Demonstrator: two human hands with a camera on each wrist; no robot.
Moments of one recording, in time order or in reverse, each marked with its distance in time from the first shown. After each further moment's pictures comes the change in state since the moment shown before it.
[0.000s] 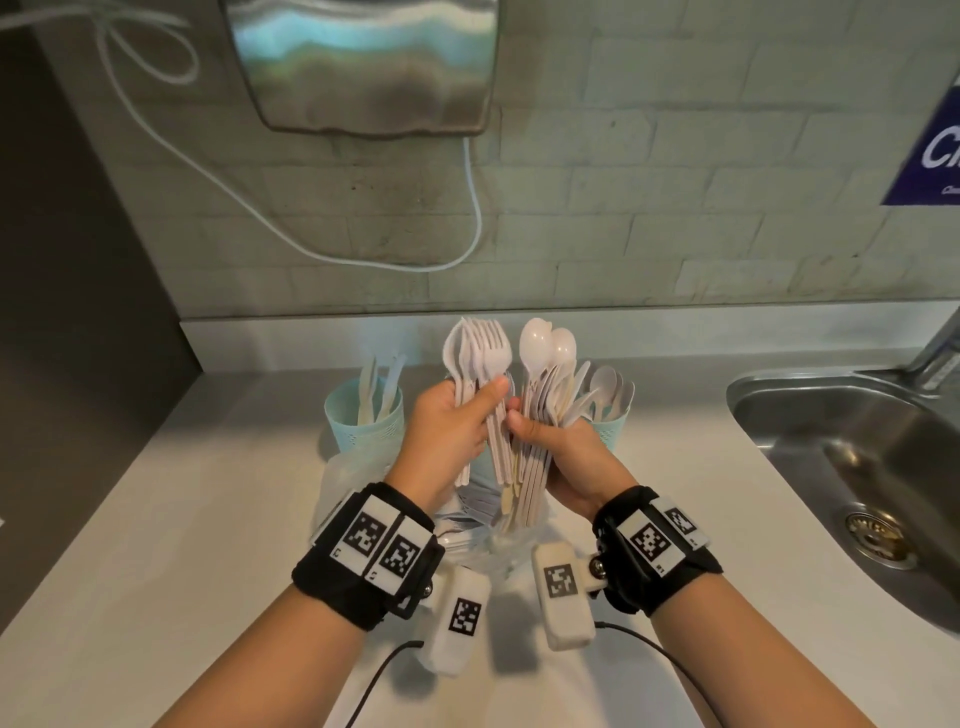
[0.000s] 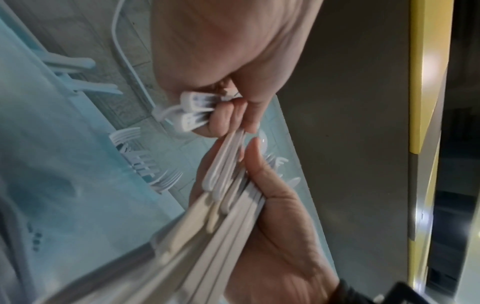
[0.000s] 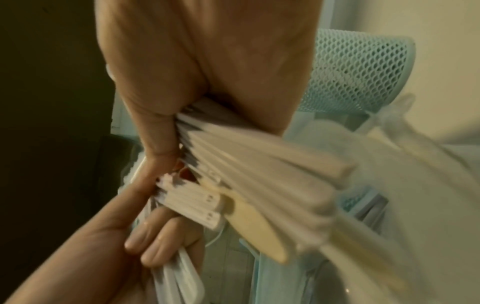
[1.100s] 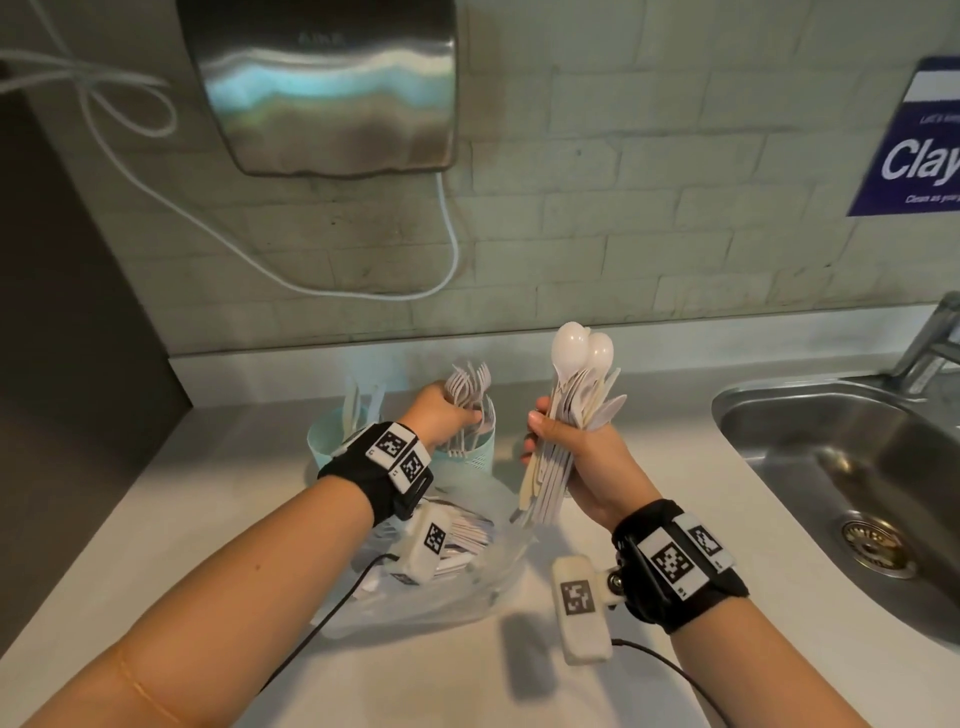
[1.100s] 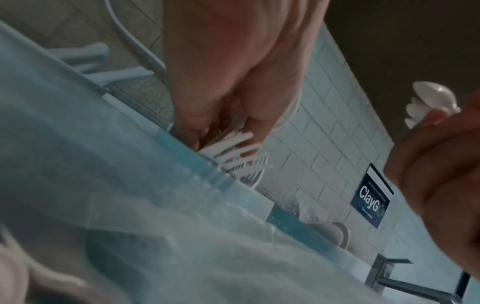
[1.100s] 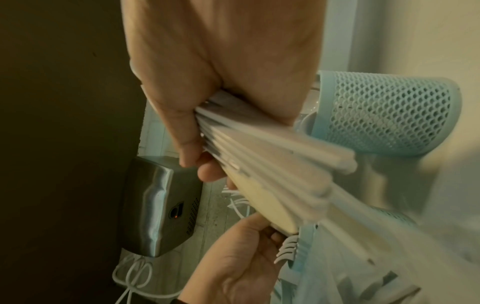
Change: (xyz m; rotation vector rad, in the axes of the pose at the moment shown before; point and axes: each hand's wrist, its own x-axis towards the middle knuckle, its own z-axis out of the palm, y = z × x) left_hand 0.104 -0.032 -0.003 0.592 -0.039 -0.141; right_hand -0.009 -0.028 -0.026 0.039 0.193 -0.025
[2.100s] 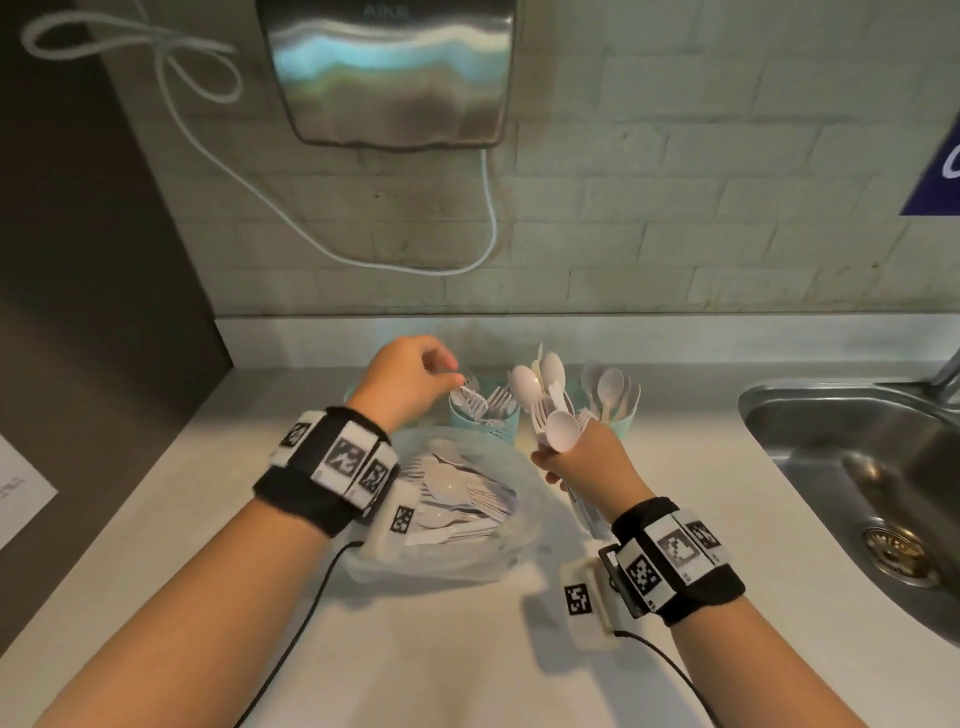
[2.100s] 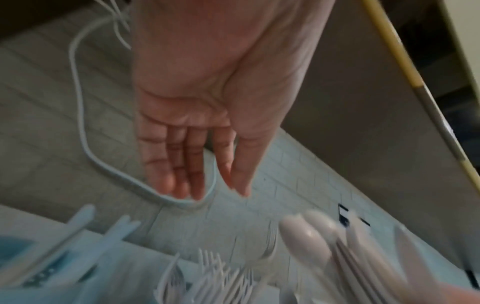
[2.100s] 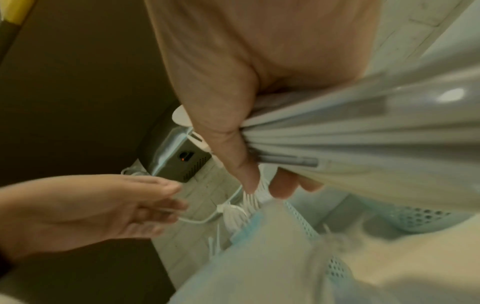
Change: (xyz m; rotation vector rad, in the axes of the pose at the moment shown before) left_hand -0.073 0.016 -0.069 0.337 0.188 0.208; right_hand -0.006 0.030 0.006 -1.006 0.204 0.062
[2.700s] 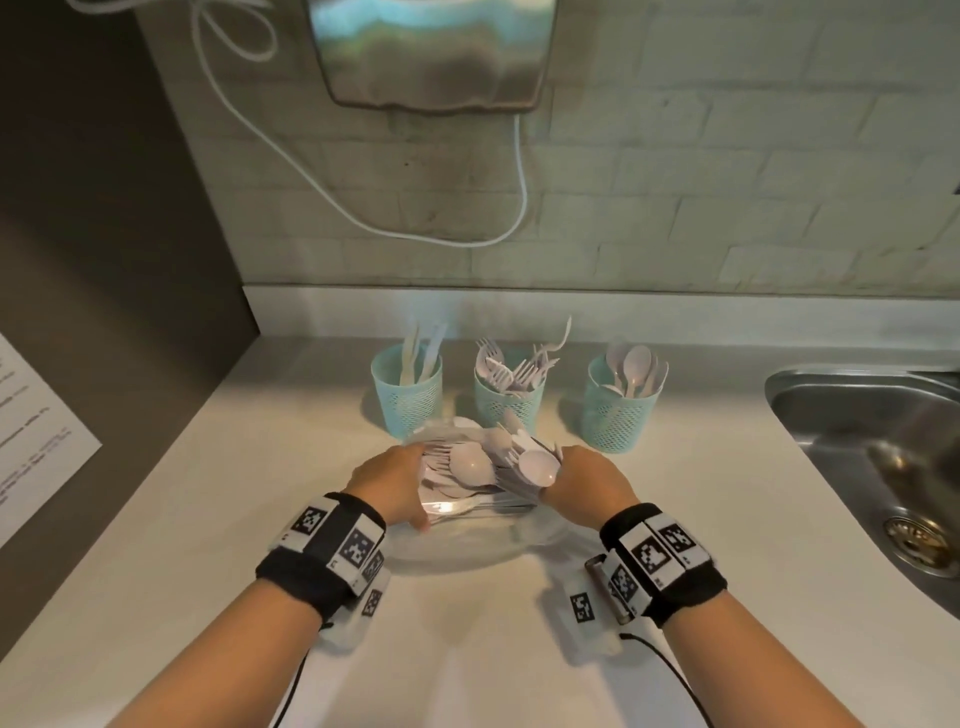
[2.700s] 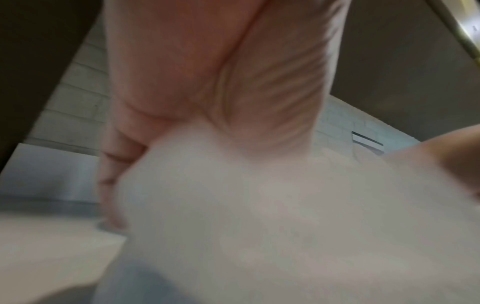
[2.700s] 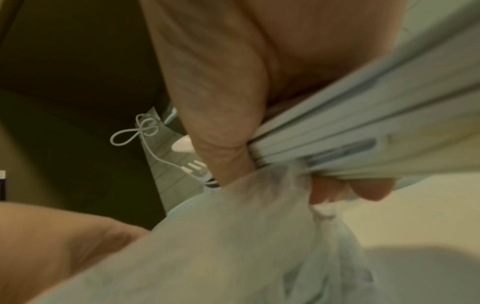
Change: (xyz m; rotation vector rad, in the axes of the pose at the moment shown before) left_hand -0.081 -0.078 0.027 0.520 -0.483 -0.258; right_hand -0.028 0.006 0.031 -0.631 -0.226 -0.025
